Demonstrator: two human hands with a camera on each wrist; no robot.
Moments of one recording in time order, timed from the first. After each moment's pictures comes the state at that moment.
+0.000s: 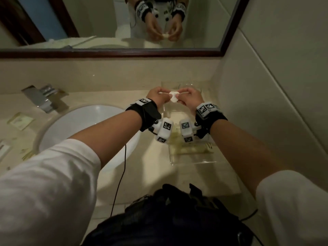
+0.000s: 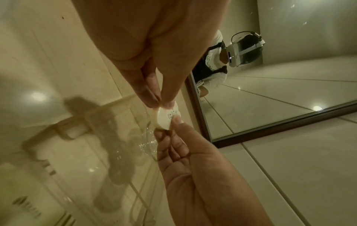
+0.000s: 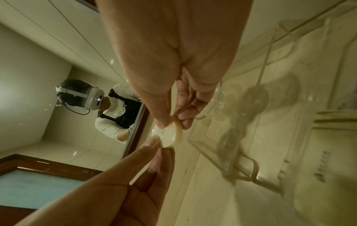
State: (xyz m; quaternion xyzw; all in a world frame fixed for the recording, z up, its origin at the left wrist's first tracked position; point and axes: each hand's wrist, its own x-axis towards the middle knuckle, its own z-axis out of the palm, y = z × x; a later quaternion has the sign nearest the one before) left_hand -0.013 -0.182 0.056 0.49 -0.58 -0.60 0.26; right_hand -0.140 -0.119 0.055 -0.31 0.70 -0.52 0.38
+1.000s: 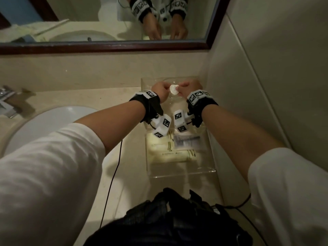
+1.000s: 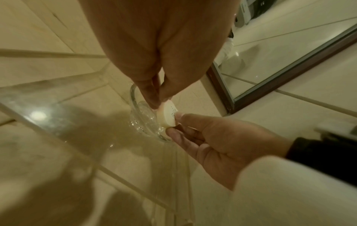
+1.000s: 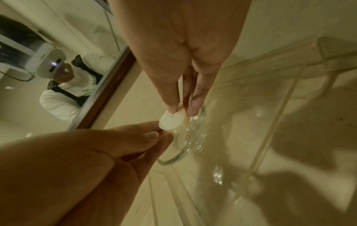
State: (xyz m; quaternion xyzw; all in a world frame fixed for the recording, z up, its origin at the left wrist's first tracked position) left_hand -0.133 -0.217 0.032 0.47 -0.75 -0.46 0.12; right_hand -0.259 -0.169 0.025 -0.32 0.82 -0.34 0.32
